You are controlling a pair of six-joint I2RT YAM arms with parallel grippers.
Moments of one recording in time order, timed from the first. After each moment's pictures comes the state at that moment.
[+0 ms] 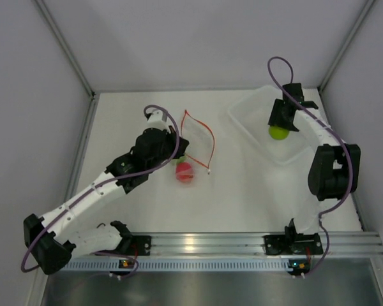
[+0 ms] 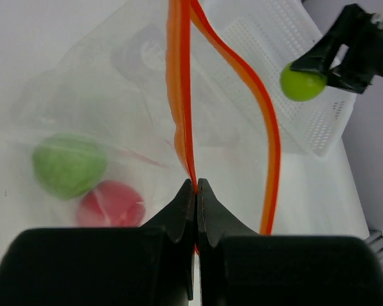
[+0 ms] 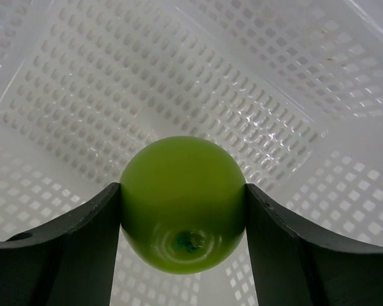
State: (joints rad) left arm -0.76 1.09 0.97 -0.25 -0.25 -0.70; right arm 0.05 1.73 1.45 -0.63 0.22 0.30
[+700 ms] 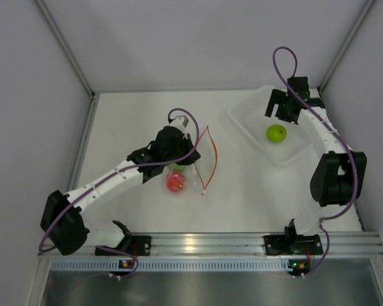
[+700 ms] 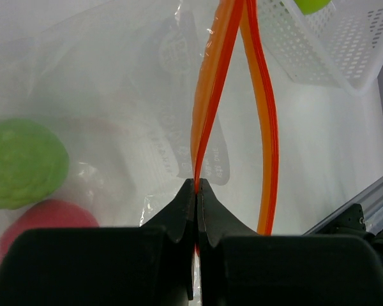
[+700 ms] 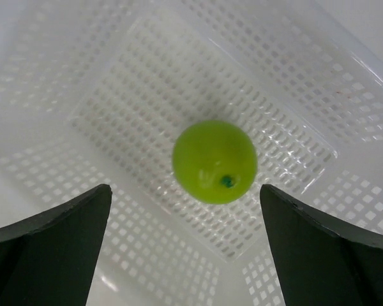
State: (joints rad) left arm -0.73 1.29 1.01 -0.29 -0.02 -0.65; right arm 0.05 1.75 1.51 -0.62 0.17 0.30
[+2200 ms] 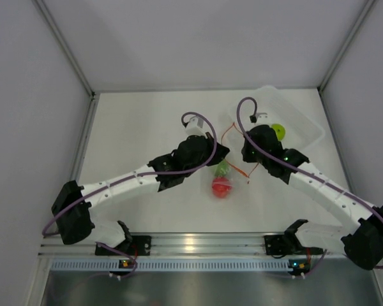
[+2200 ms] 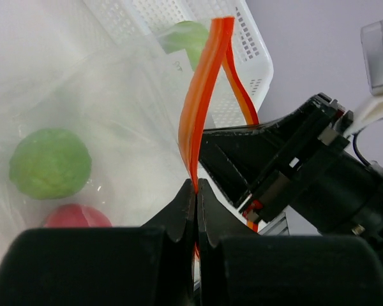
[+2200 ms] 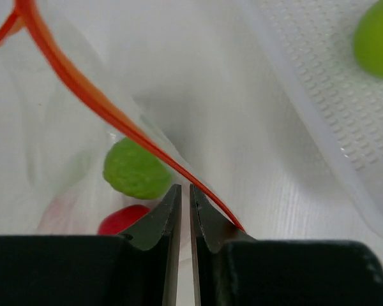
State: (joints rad) left arm -1.00 1.41 1.08 -0.01 -0.28 -1.00; right arm 0.63 1.14 0.94 -0.44 0.27 0.45
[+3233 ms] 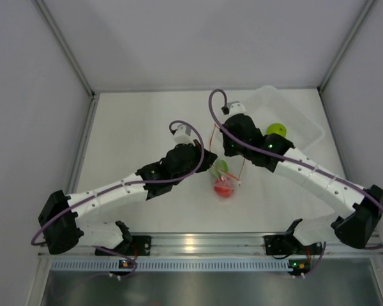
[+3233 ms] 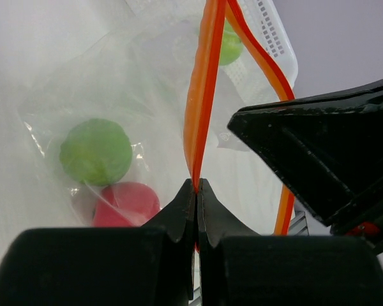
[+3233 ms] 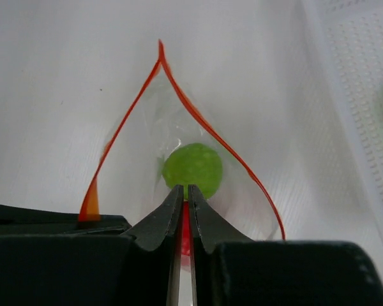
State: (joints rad) left arm -0.99 1.27 0.93 -0.01 -0.31 -0.98; right arm 0.80 1.29 1.28 -0.65 0.34 0.37
